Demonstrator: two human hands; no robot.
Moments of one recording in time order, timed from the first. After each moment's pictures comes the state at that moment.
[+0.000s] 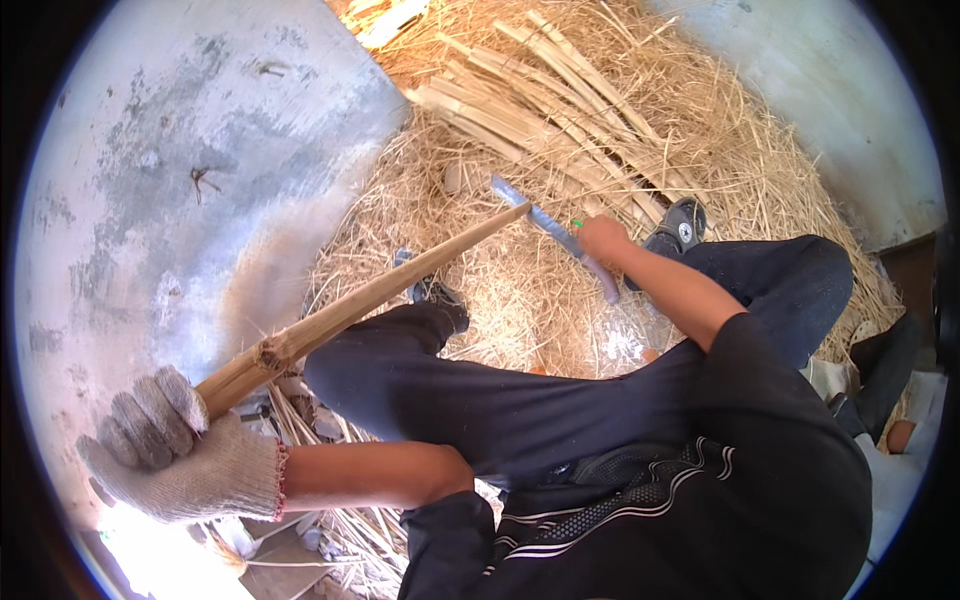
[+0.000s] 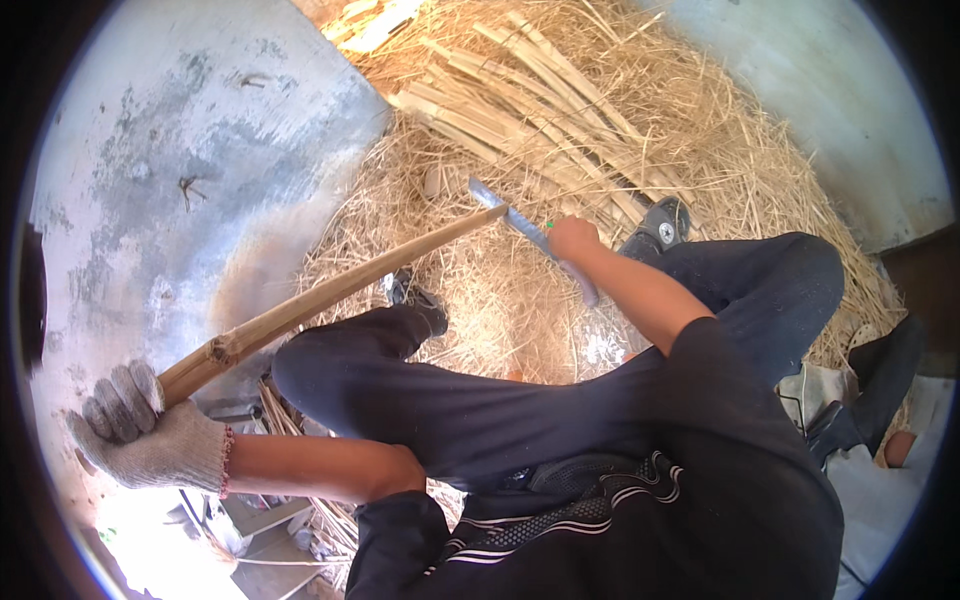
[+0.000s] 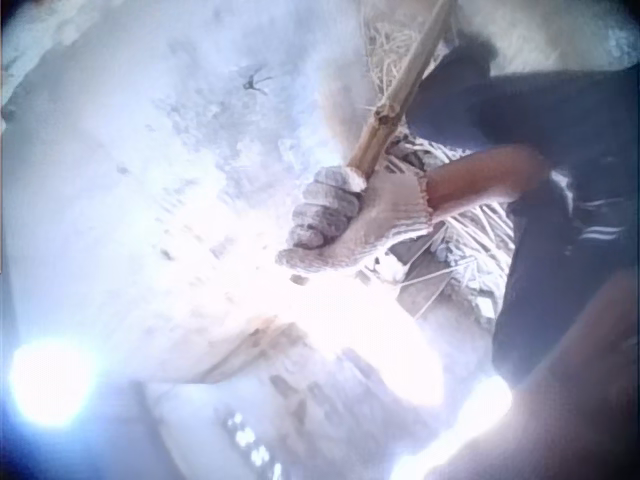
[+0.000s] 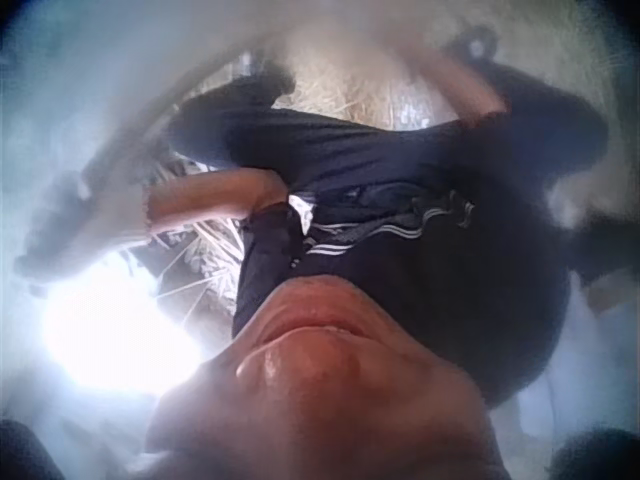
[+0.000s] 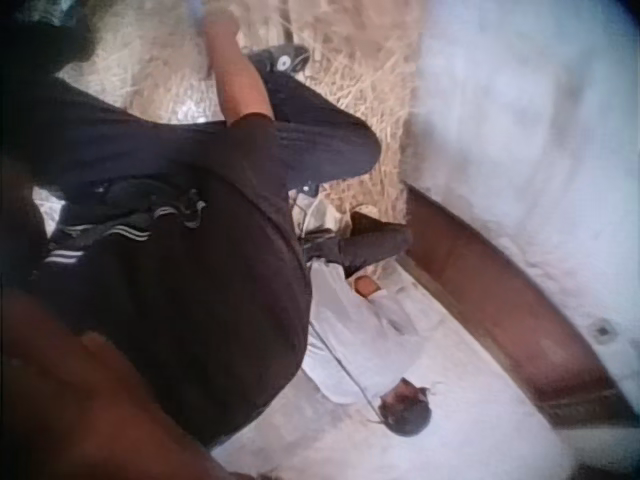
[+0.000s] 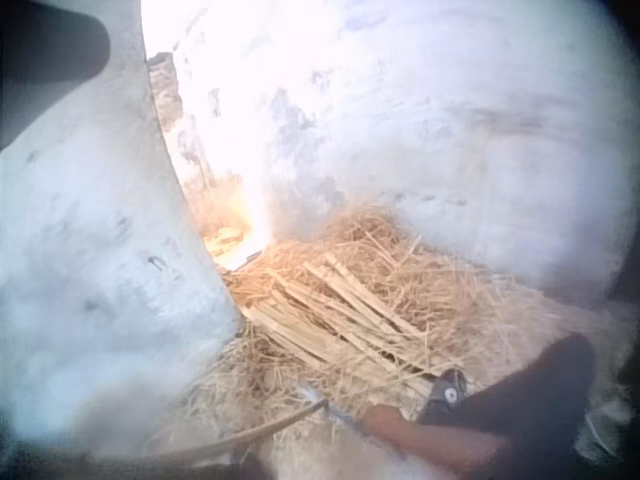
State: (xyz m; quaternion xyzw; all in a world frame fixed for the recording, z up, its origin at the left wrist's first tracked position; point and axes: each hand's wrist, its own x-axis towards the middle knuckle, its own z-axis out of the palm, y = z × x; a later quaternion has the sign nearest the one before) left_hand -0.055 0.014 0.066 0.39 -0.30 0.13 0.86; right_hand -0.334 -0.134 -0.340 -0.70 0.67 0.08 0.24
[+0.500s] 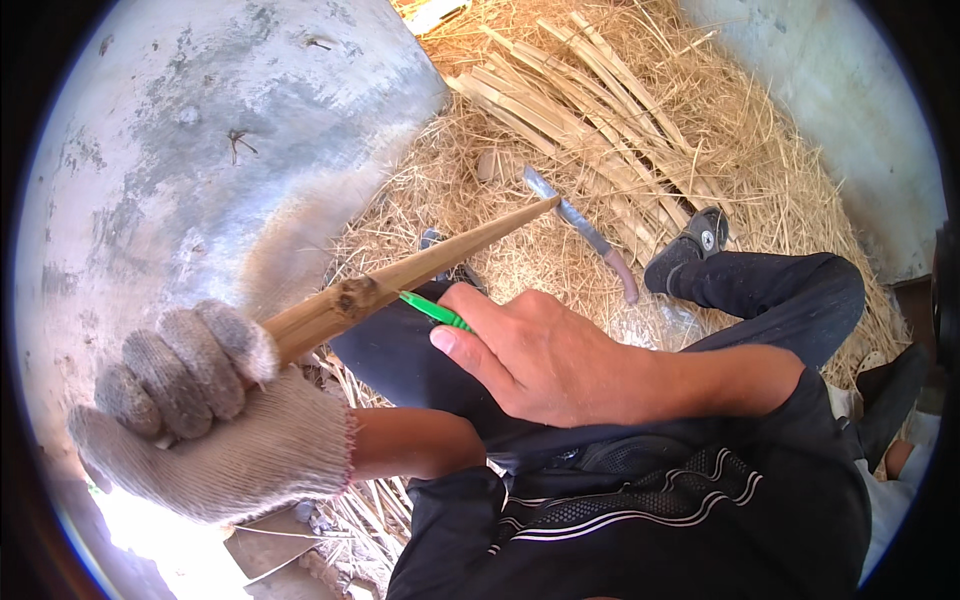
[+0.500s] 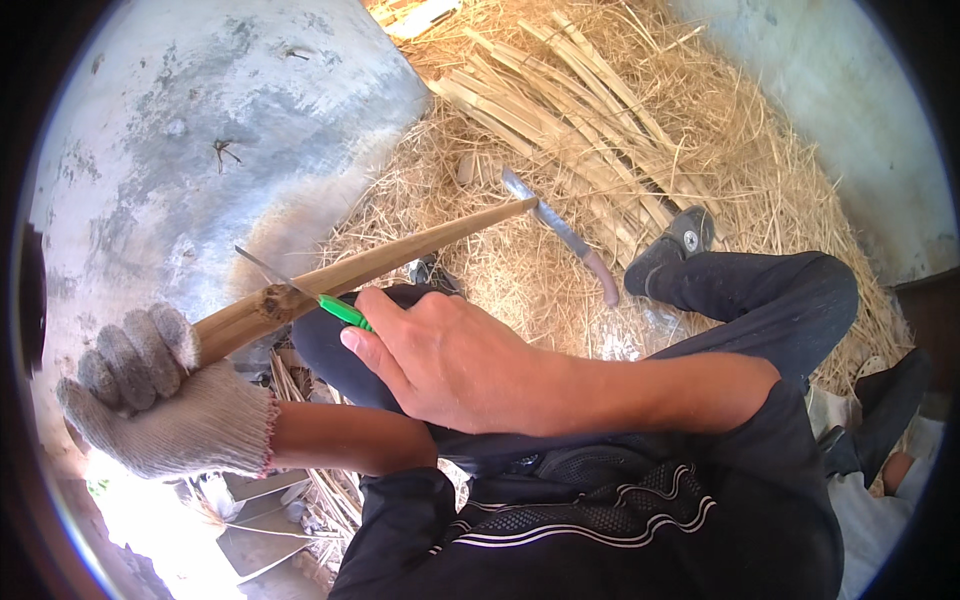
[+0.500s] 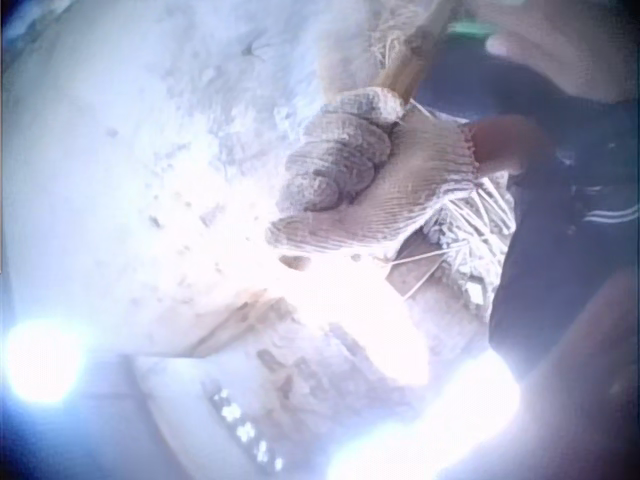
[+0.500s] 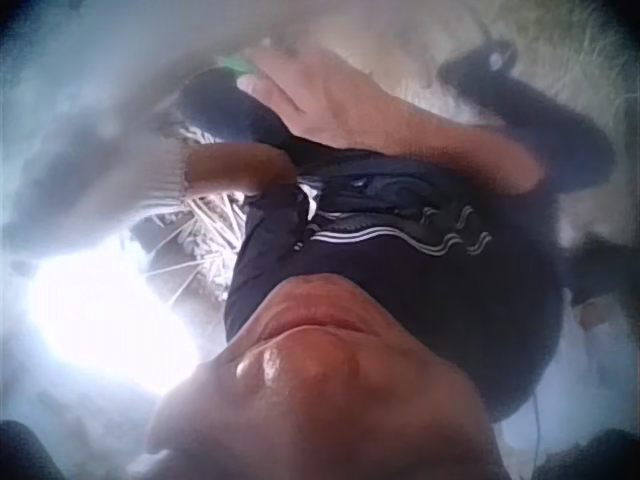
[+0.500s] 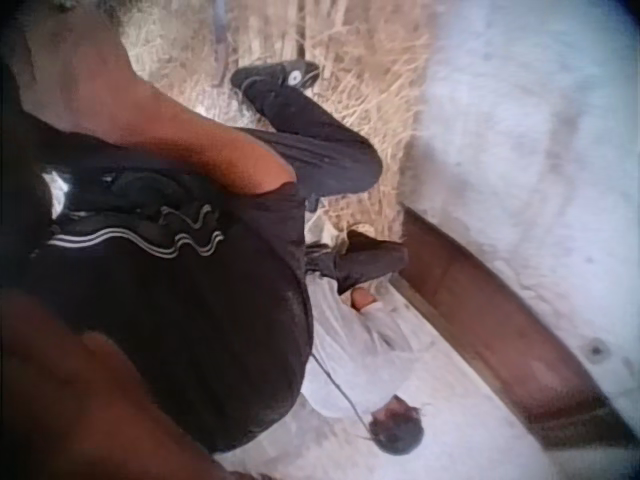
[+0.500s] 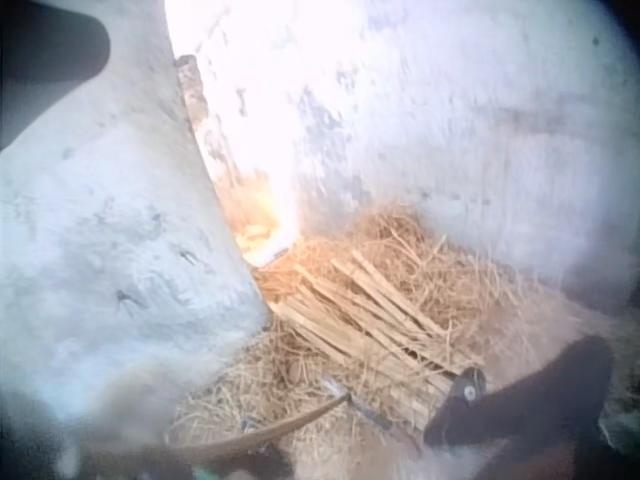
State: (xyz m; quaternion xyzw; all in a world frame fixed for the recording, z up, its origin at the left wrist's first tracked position) left_hand -0.081 0.037 0.073 0.34 -0.43 0.00 0.84; right_hand -0.231 0.021 -0.030 -0.78 0.28 -0.30 0.47
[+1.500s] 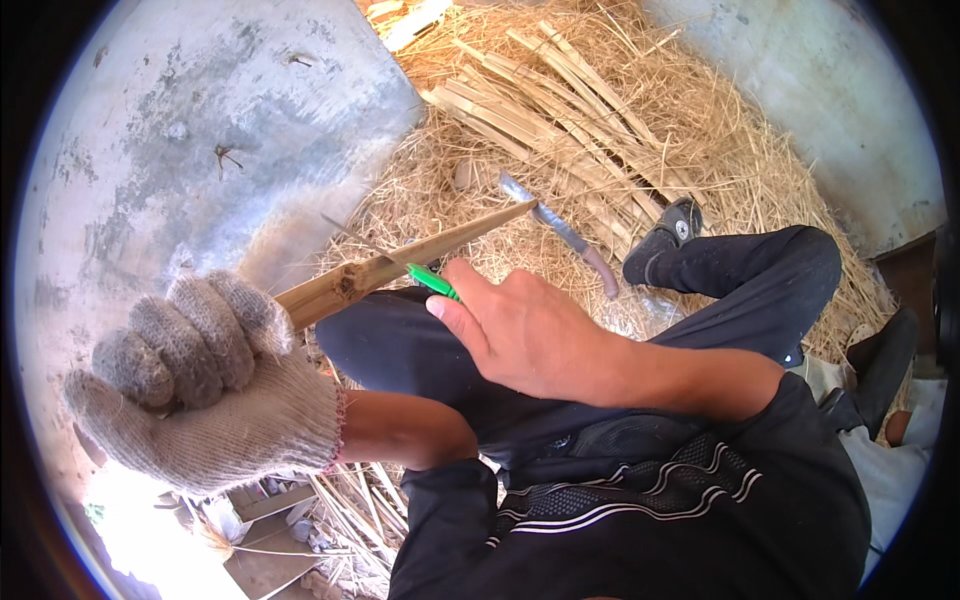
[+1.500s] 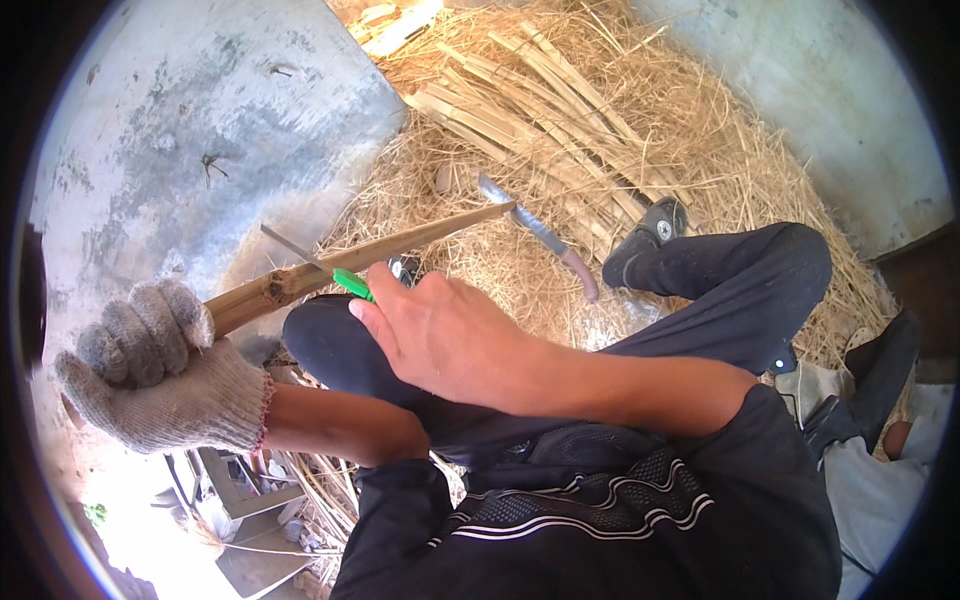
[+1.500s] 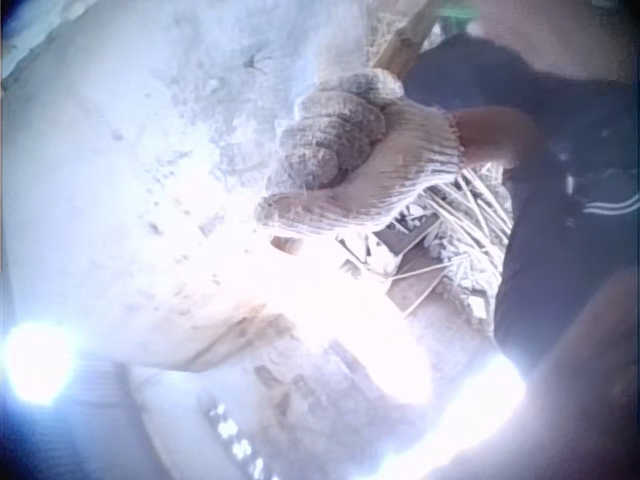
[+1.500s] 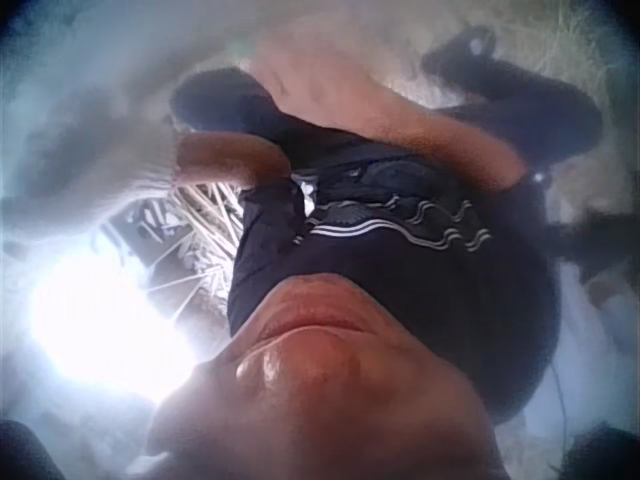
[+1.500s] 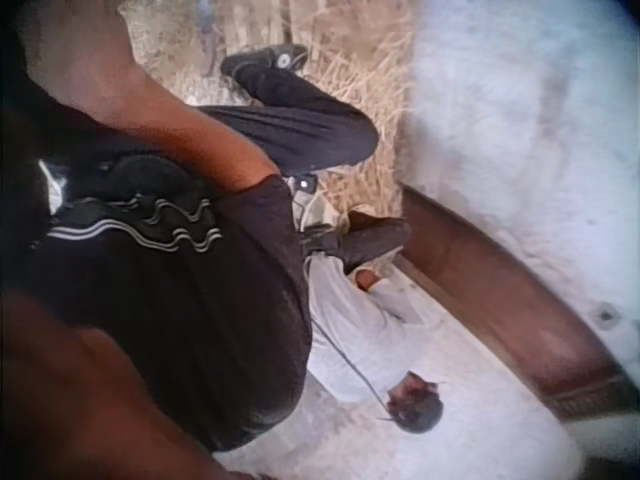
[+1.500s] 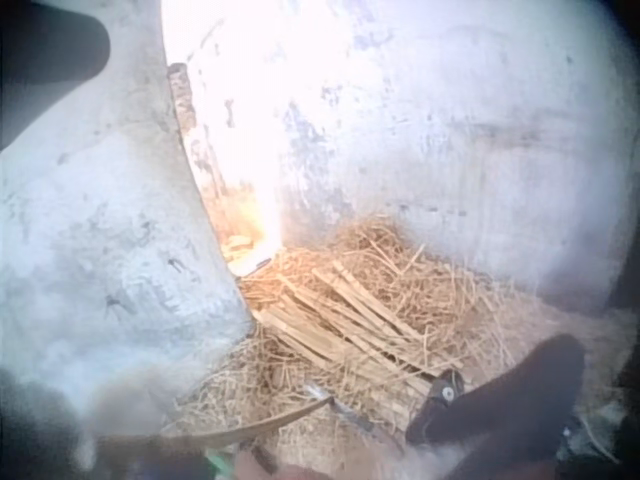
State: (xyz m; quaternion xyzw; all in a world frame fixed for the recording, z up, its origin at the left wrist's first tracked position) left_hand -0.075 0.045 0.073 0.26 -0.47 -0.10 0.84; right_hand -0.225 0.038 -0.036 -0.80 0.40 -0.27 0.35
